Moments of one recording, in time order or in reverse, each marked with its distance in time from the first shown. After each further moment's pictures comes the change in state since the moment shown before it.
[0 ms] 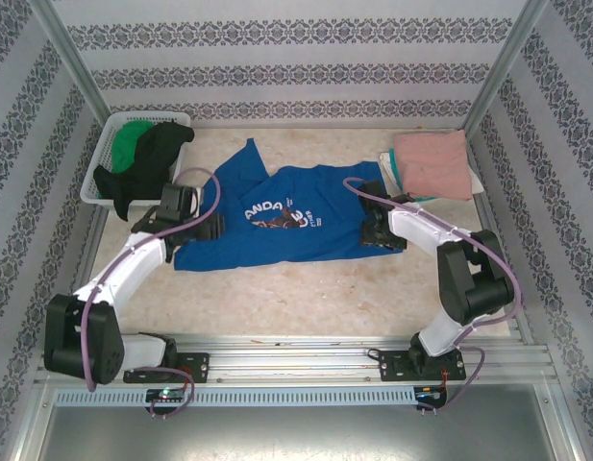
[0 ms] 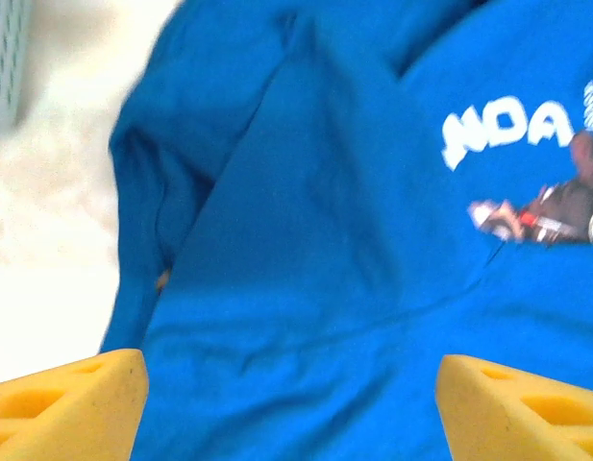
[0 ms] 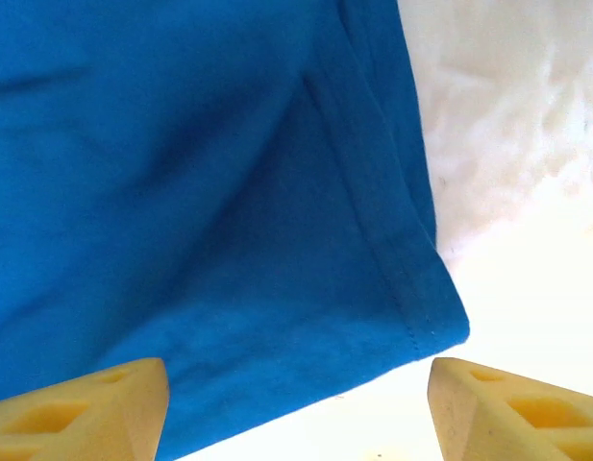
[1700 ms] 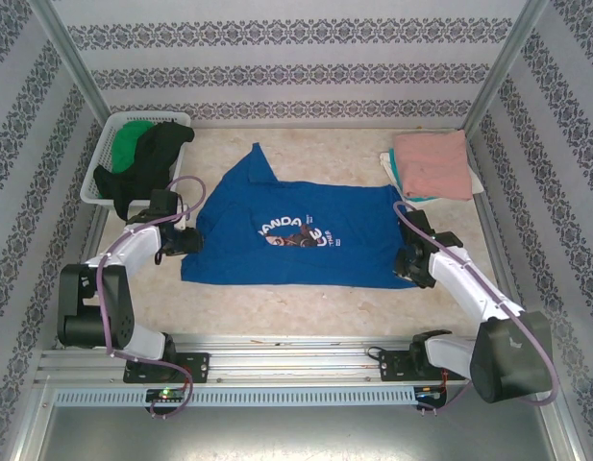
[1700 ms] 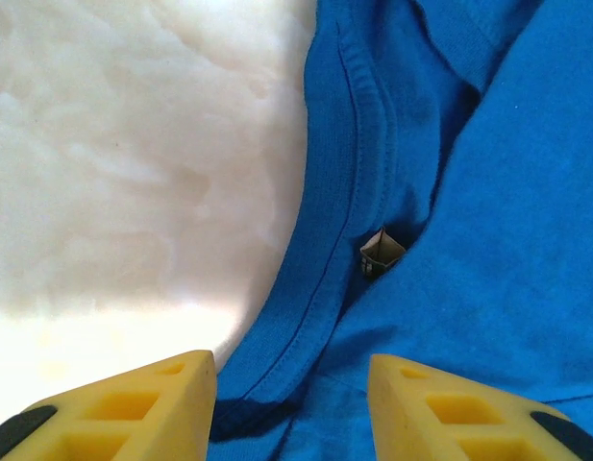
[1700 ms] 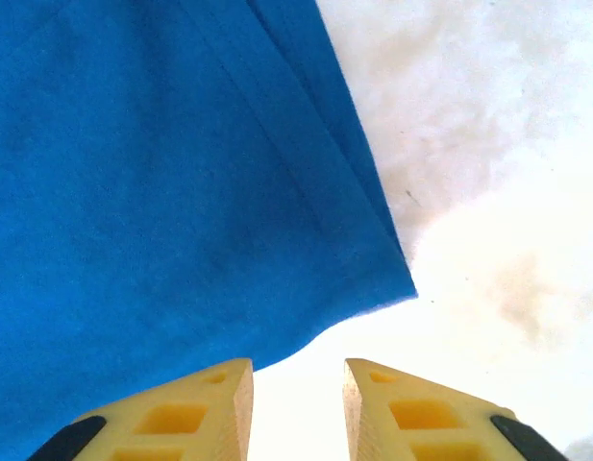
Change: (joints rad) left arm 0.184 0.188 0.007 -0.085 0.094 0.073; right arm -0.143 -0.496 -0.316 -0.157 -0.109 0.137
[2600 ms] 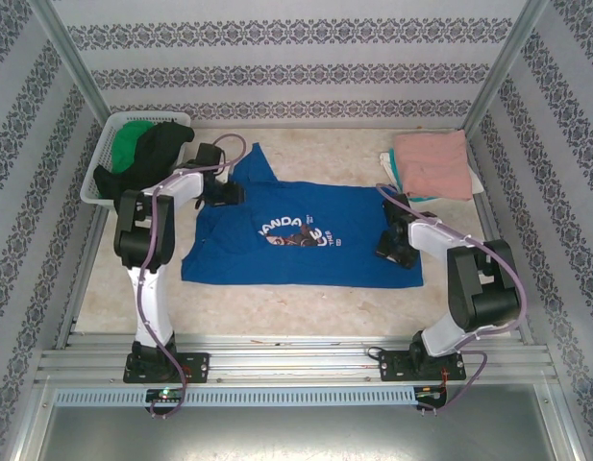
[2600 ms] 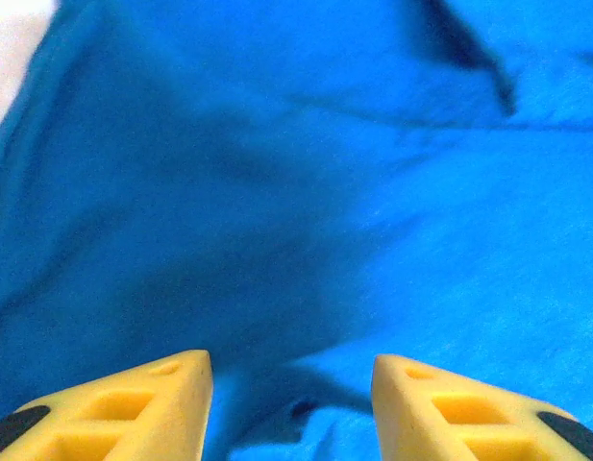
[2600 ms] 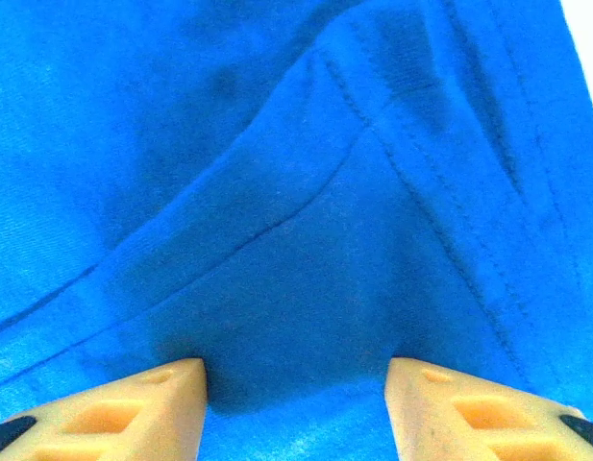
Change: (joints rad) left arm -0.138 0.649 0.668 0.026 0.138 -0.068; right arm -0.019 0.401 0.102 0.296 -0.082 0.029
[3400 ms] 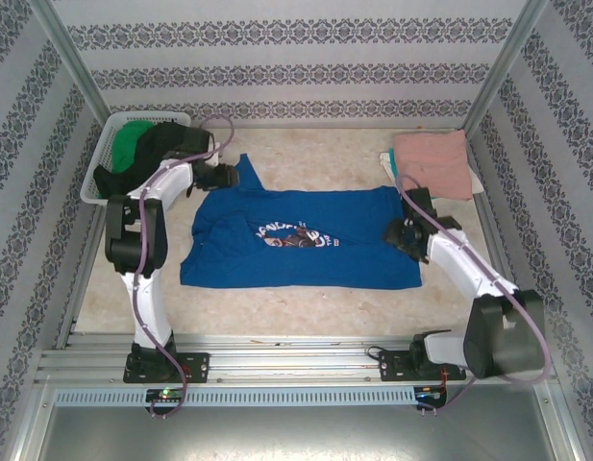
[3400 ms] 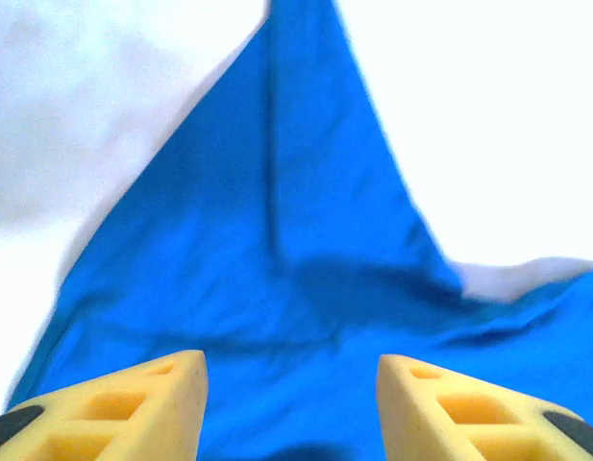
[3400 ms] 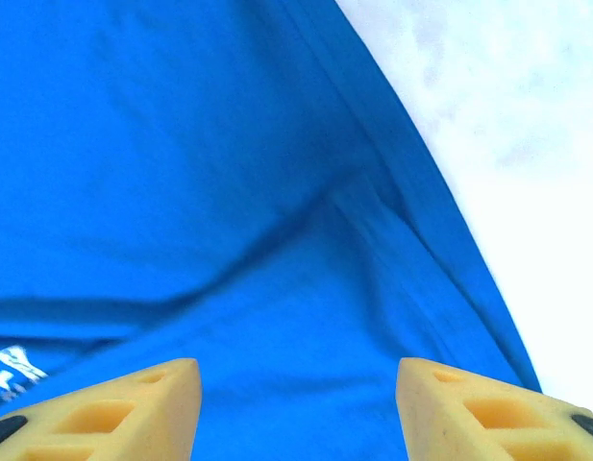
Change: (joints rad) left arm 0.016 -0.032 0.150 -0.033 0.021 -0.026; right arm -0.021 -0.234 0.058 -0.028 -0.023 -0.058
